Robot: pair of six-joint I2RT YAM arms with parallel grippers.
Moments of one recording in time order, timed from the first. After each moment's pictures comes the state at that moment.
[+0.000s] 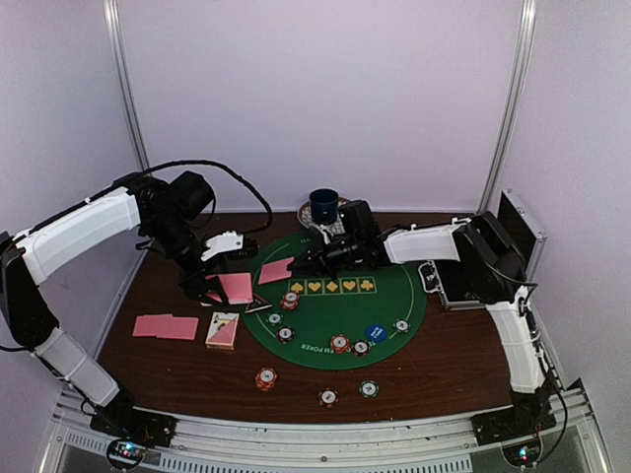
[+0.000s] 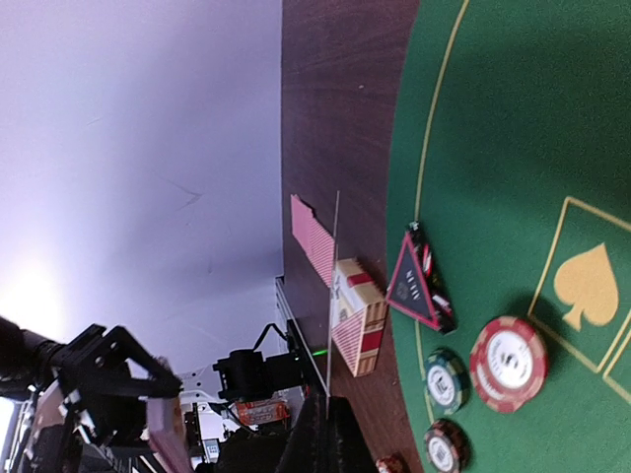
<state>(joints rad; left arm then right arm) -0.54 1.52 1.42 -1.21 0.40 0.81 0.66 2.29 1.67 0.12 -0.90 1.12</state>
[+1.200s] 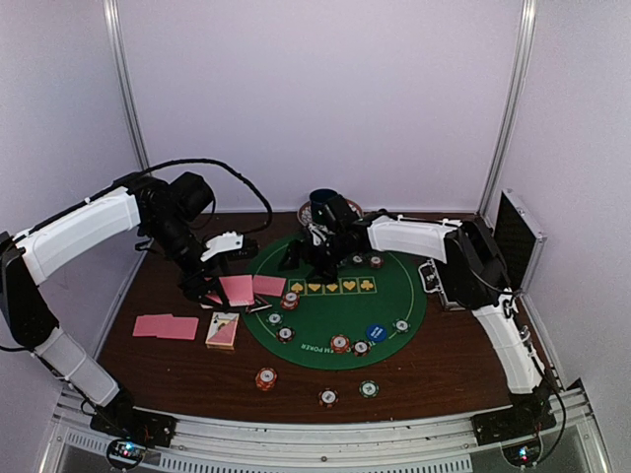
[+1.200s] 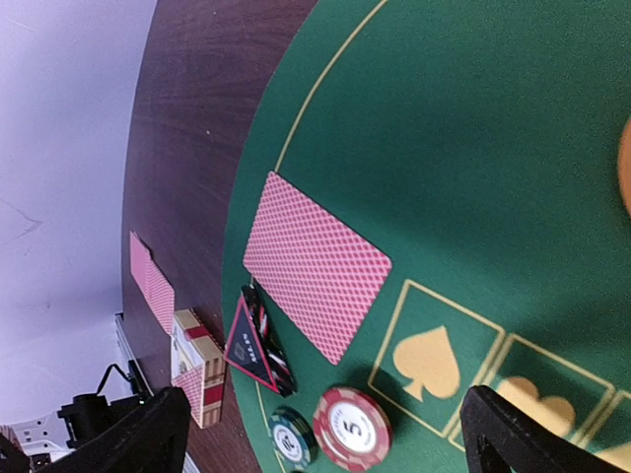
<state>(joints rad) -0.54 1.52 1.42 -1.23 0.45 0.80 0.70 2.44 2.04 -0.45 -0.54 0.70</state>
